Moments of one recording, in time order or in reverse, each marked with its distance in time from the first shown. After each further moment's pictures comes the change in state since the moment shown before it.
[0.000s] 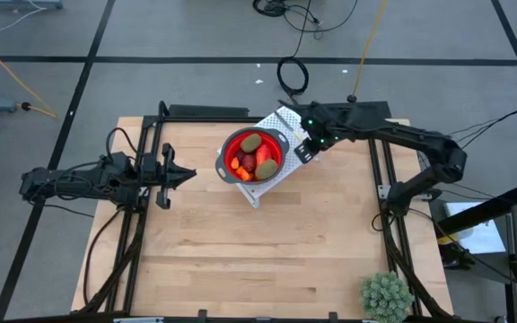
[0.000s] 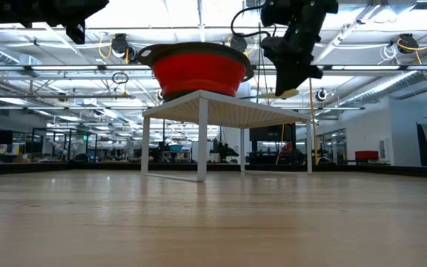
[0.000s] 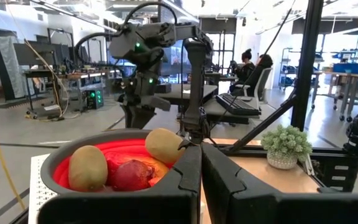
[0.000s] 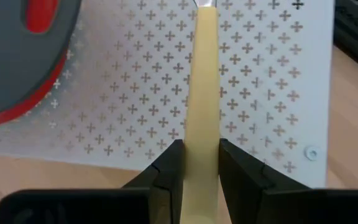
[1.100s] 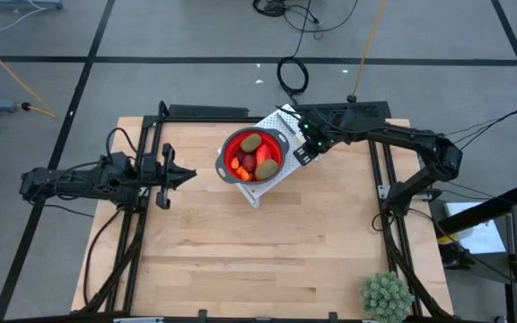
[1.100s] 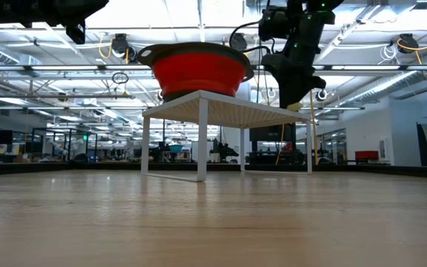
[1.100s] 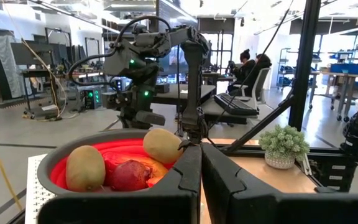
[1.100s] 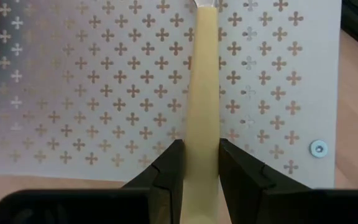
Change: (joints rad) left arm 0.000 0.000 0.000 0.000 0.008 -0.003; right arm -0.001 0.047 -0.056 0.021 0.031 0.026
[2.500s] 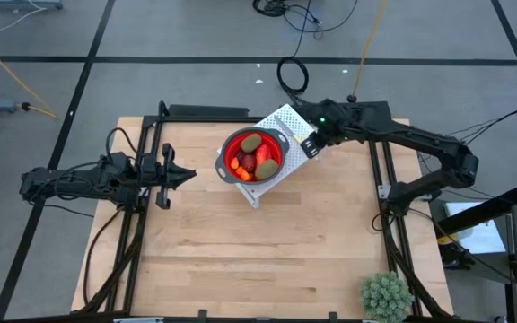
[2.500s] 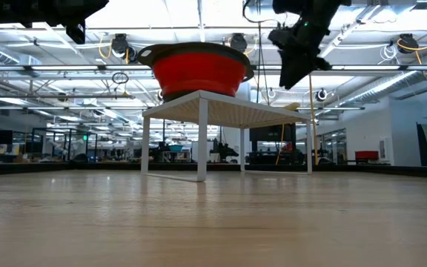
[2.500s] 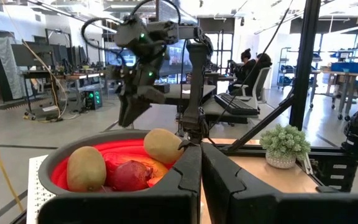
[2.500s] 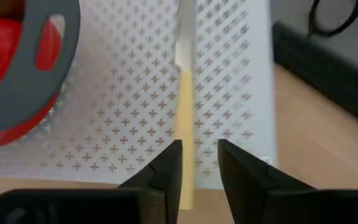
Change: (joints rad) left arm 0.000 0.000 0.000 0.000 -0.001 0.008; right arm -0.006 -0.141 -0.002 0.053 0.056 -0.020
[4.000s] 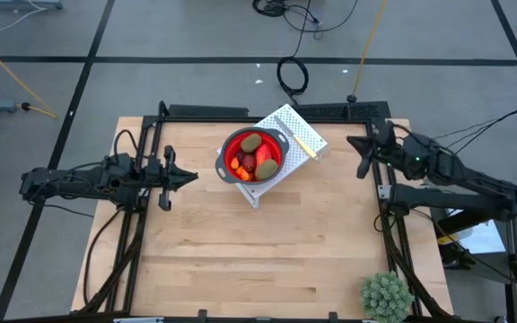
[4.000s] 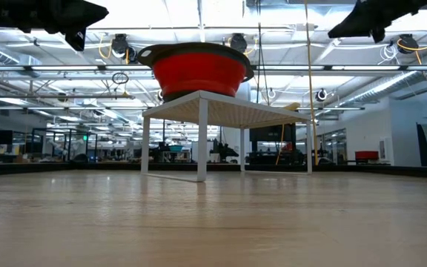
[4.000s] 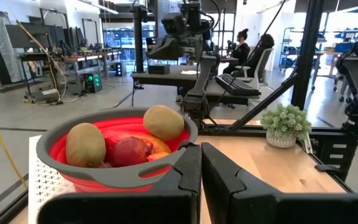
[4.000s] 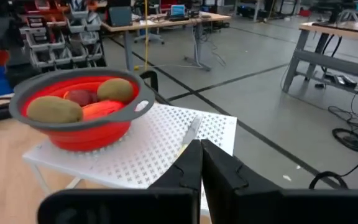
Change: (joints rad) left arm 0.000 0.000 0.000 -0.084 0.000 0.000; right arm 0.178 -0.899 -0.569 0.461 0.204 -0.345
